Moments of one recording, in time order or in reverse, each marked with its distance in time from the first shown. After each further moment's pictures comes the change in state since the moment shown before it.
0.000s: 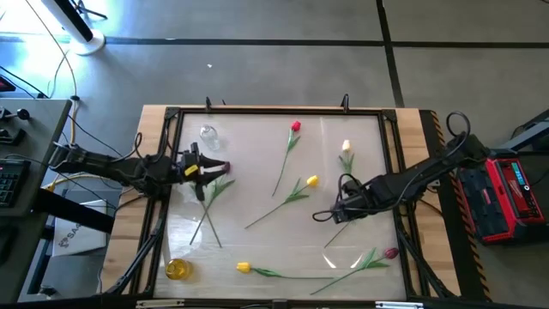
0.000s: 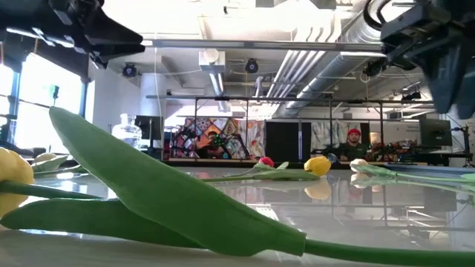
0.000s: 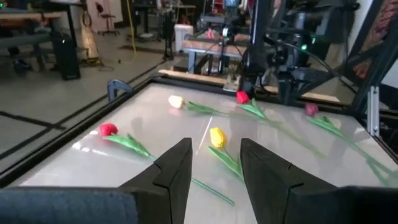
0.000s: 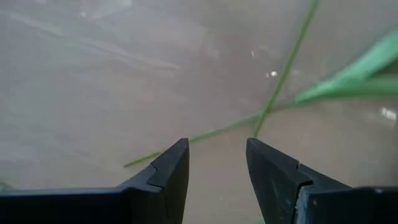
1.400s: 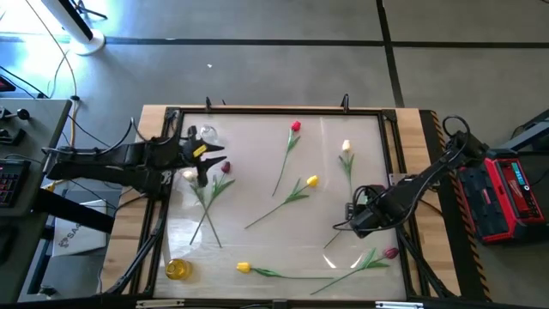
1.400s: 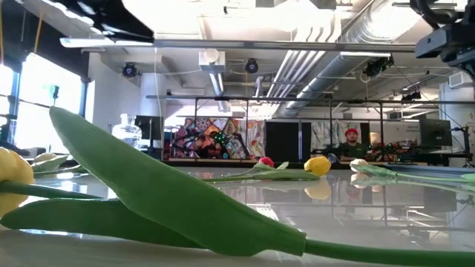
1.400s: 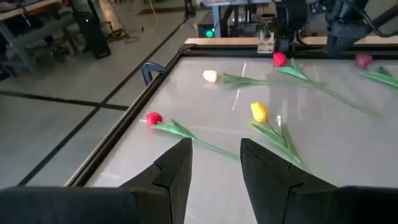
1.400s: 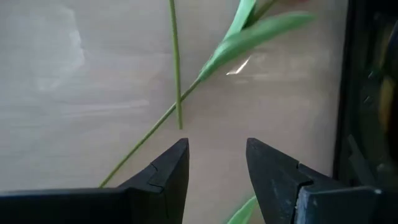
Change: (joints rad) left arm 0.188 0.189 0.353 -0.378 0.084 0.173; right arm 0.177 0.001 0.000 -0.226 0.031 0.517
